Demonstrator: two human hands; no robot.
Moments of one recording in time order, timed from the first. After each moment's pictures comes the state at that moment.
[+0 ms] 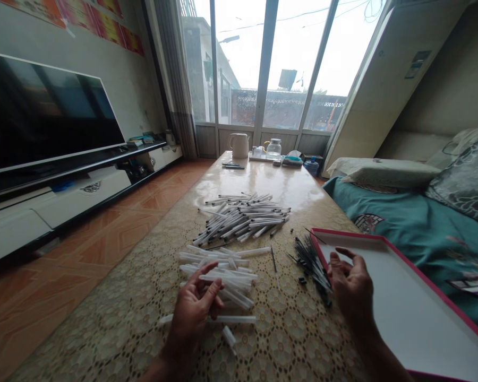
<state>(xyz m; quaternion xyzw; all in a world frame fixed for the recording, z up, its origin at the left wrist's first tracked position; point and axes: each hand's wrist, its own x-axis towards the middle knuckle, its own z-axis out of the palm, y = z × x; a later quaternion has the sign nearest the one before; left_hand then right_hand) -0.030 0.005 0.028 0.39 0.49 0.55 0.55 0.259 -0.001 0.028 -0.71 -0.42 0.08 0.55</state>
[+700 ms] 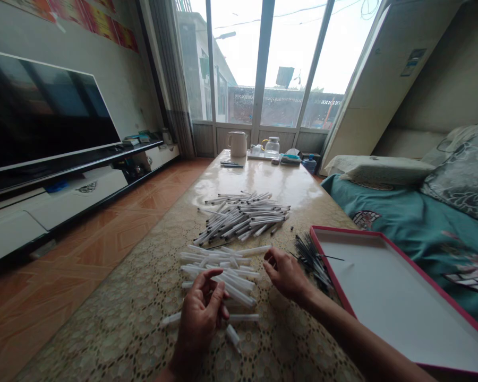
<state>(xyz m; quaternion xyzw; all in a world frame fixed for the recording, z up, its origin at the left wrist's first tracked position) -0.025 -0.001 0.019 0.43 0.48 0.55 0.53 0.177 0.043 0.020 -0.63 -0.72 0.14 0.26</state>
